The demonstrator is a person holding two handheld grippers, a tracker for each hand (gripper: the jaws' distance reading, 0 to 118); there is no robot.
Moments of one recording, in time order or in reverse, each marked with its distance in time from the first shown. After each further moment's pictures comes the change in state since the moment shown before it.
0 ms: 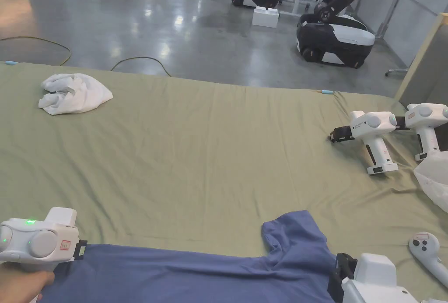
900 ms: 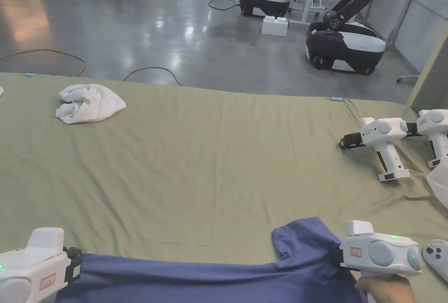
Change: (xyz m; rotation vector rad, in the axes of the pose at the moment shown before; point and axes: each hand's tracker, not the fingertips) left arm -0.021 -0.044 0.071 0.221 -0.031 0.065; right arm 0.045 0.031 -0.156 -0.392 0.154 -0.022
